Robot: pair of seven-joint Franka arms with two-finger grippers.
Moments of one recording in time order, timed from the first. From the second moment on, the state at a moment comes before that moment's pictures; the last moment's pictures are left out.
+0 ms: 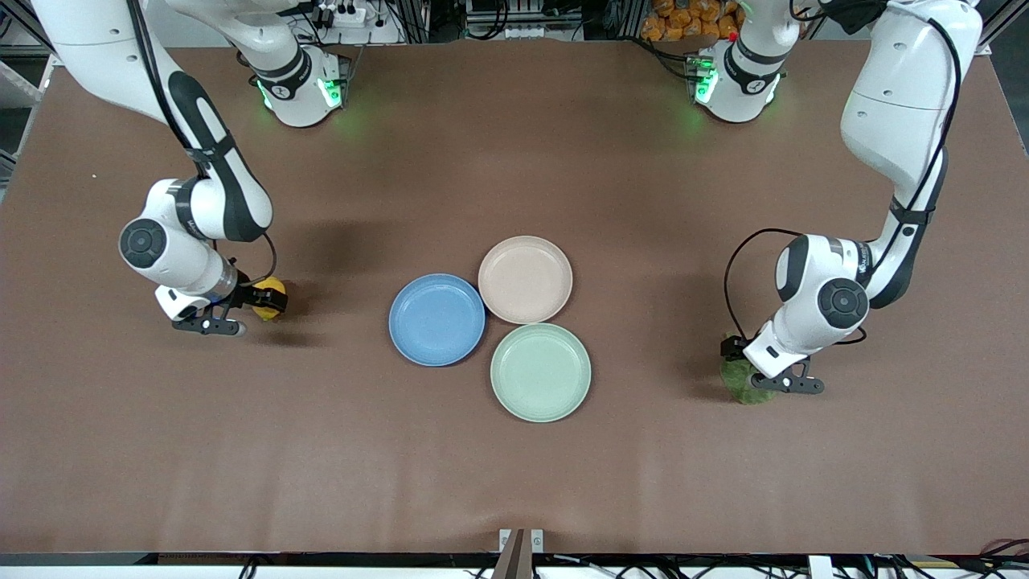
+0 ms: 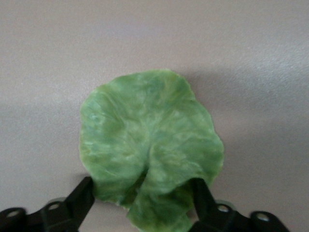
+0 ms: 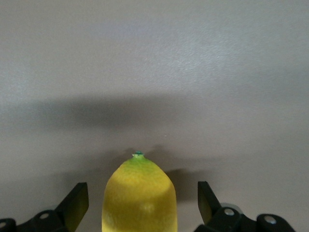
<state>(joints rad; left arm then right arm) -0.01 0.66 -0.11 -1.85 0.15 2.55 -0.09 0.07 0.39 -0.08 -2.24 0.04 2.59 0.07</state>
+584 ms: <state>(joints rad) -0.02 0.65 -0.13 -1.84 0.15 2.58 -0.17 0.08 0.42 -0.08 -2.27 0.04 2.65 0.07</state>
